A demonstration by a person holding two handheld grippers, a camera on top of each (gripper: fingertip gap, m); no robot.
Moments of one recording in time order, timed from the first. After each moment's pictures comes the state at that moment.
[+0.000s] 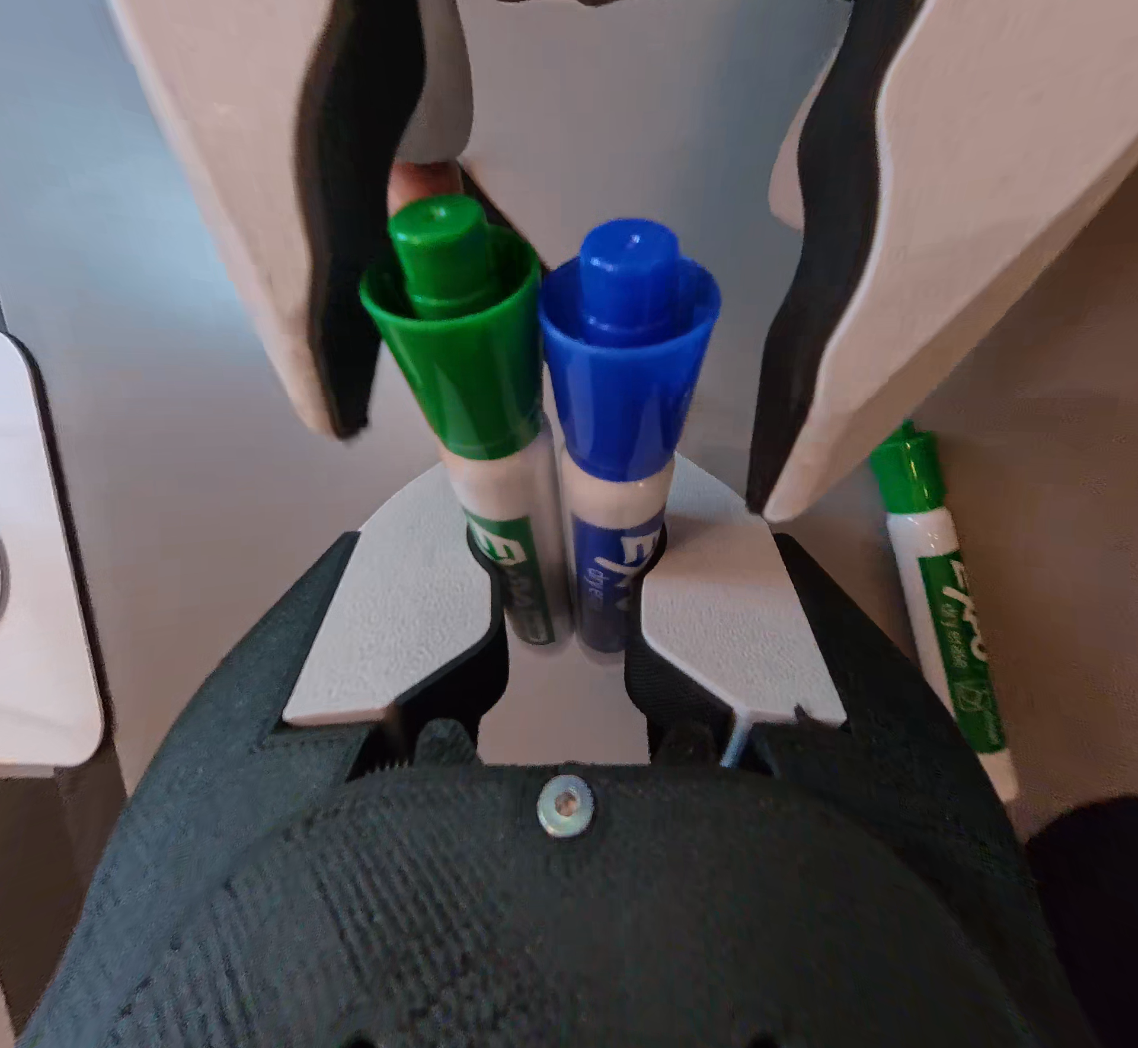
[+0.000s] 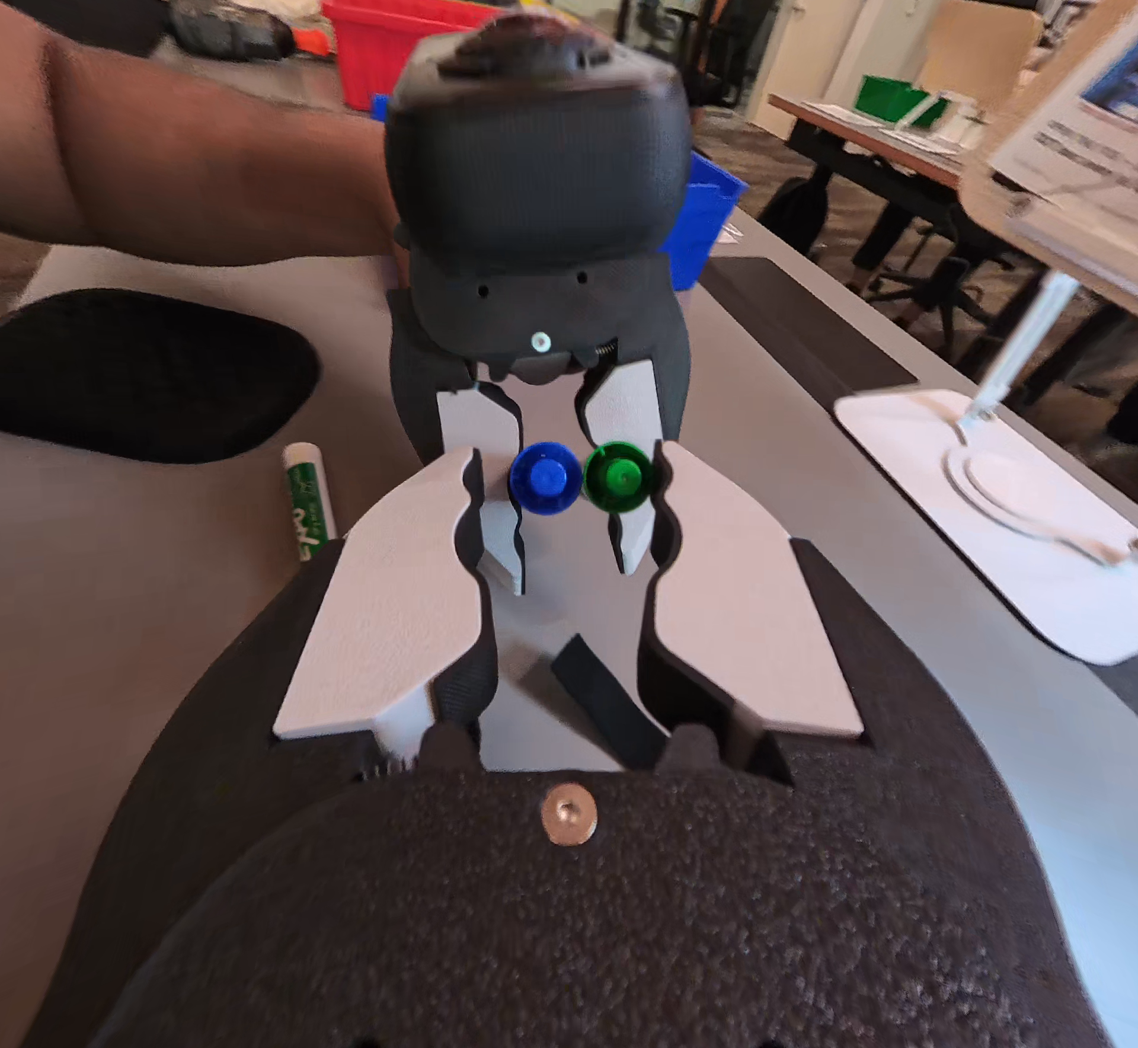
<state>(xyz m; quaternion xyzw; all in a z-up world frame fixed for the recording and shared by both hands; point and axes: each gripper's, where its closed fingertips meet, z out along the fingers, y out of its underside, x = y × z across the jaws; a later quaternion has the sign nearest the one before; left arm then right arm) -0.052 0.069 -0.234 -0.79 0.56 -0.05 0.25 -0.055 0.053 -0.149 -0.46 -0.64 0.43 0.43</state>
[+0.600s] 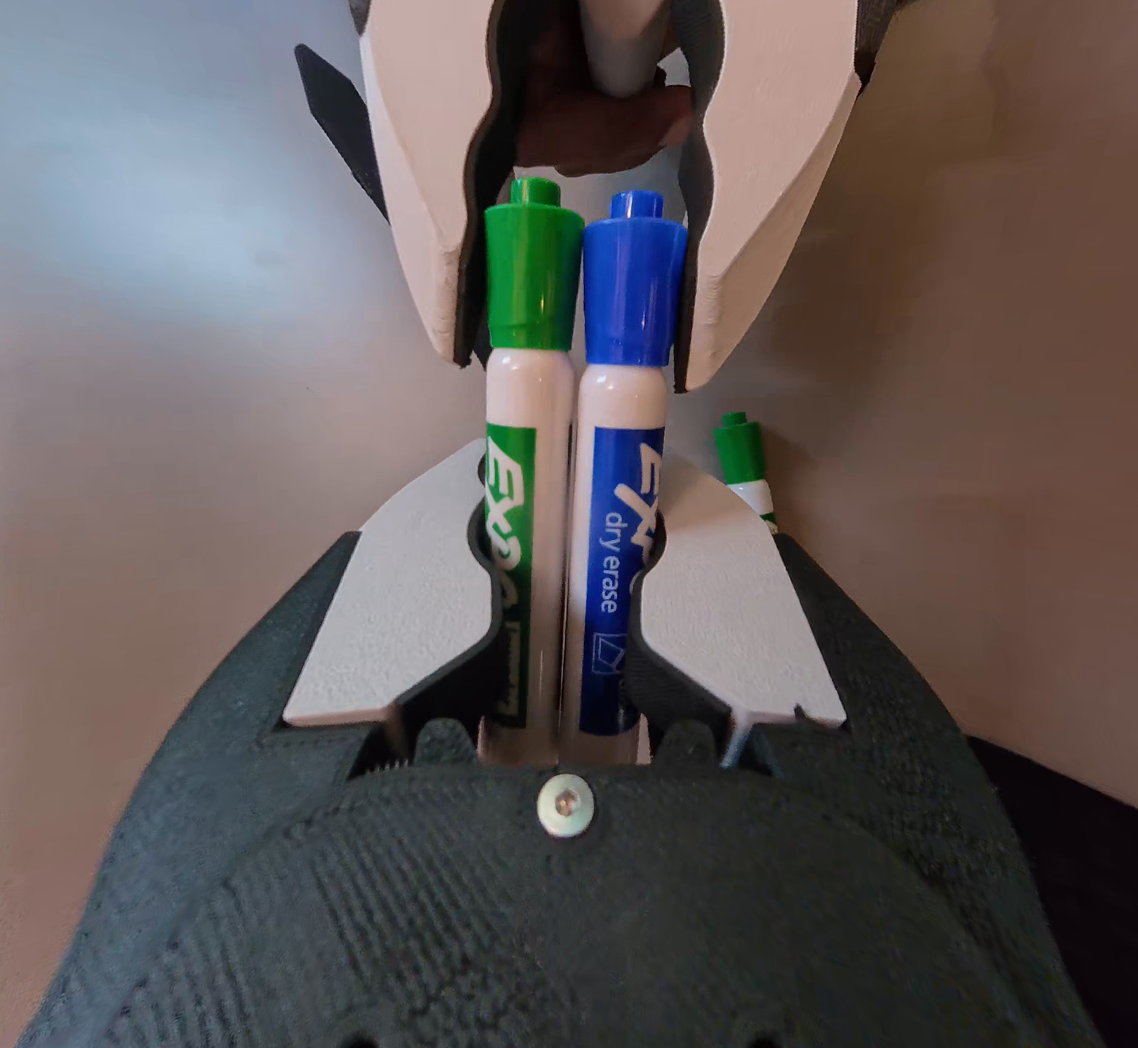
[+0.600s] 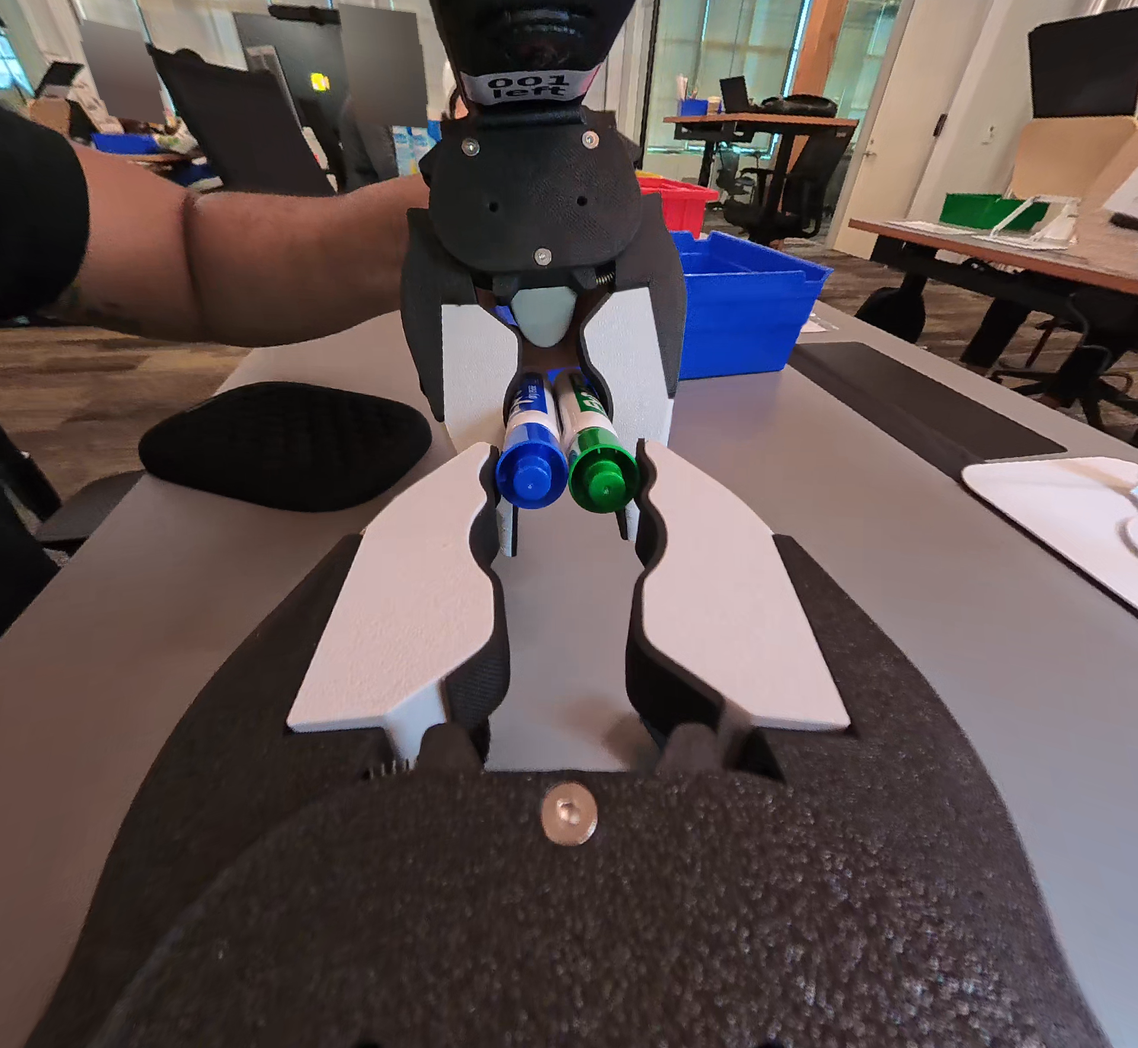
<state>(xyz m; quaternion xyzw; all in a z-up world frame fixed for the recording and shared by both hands) -0.052 0.028 -0.207 -0.81 0.51 -0.12 0.26 -0.047 0.026 -0.151 -0.40 -0.60 0.56 0.41</state>
